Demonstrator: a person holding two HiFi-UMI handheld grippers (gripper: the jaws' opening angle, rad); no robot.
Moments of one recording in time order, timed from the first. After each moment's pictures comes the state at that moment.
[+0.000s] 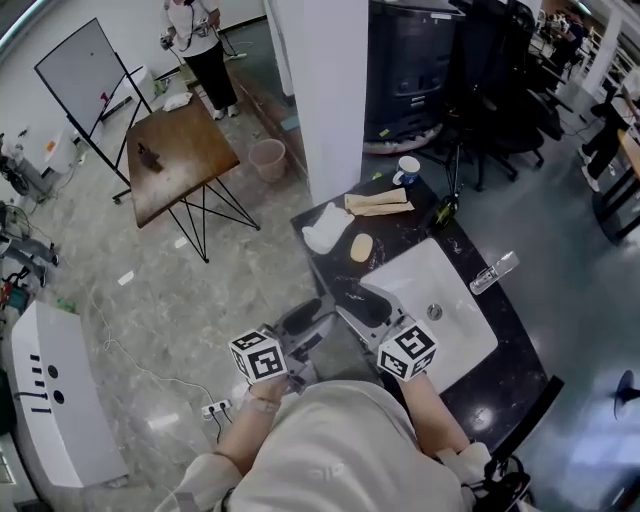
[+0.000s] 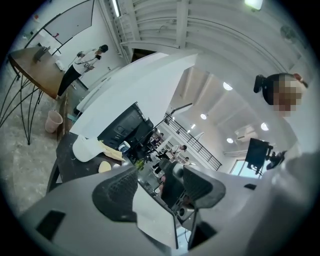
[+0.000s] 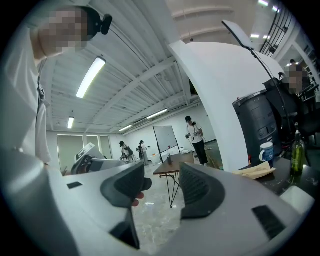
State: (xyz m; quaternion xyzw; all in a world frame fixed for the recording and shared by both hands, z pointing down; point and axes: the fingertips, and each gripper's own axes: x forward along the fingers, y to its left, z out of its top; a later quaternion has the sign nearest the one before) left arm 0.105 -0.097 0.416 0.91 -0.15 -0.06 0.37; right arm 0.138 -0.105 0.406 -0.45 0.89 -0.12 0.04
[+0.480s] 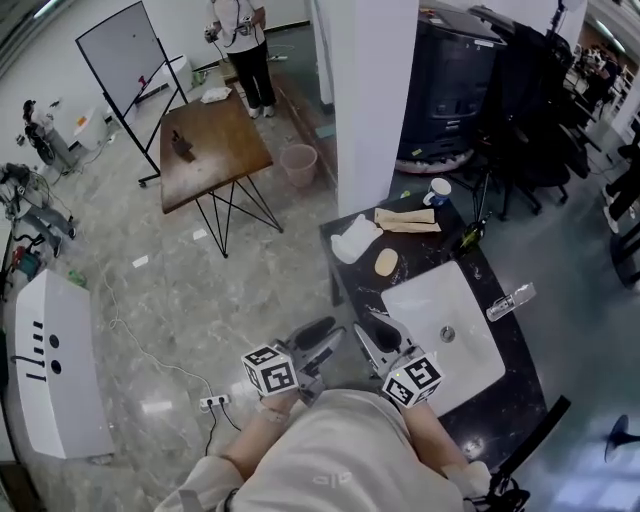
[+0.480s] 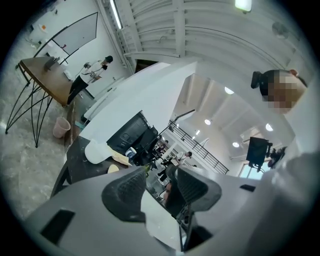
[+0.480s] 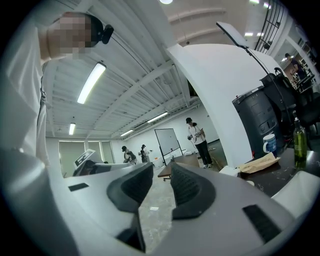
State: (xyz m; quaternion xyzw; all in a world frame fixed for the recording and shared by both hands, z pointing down) left arm 0.075 -0.086 0.429 0.91 -0.20 -0.09 0.36; right arm 0.116 -0.083 0.418 -0.44 0.89 -0.13 0.07
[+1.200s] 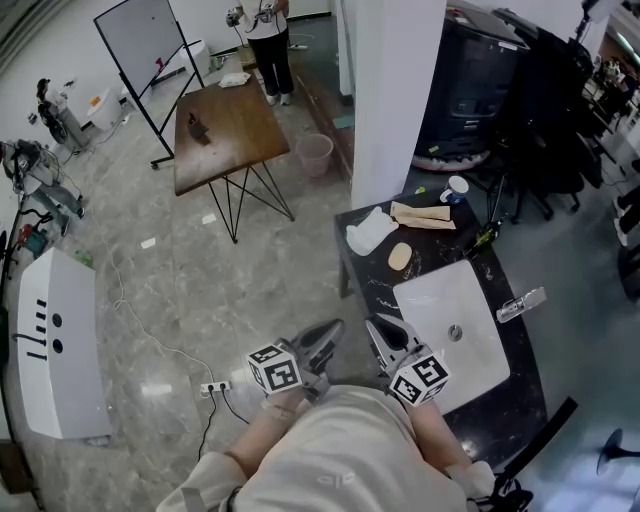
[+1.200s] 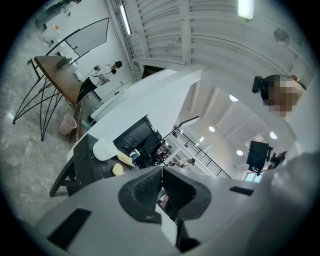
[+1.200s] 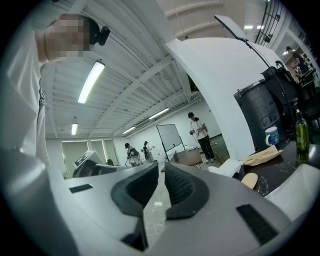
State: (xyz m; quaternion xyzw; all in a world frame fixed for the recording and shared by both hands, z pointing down) left arm 0.054 -0.076 0.442 0.89 -0.23 -0.13 0.39; right arm 0.105 -0.075 0.433 -0.42 0.89 -0.15 0.06
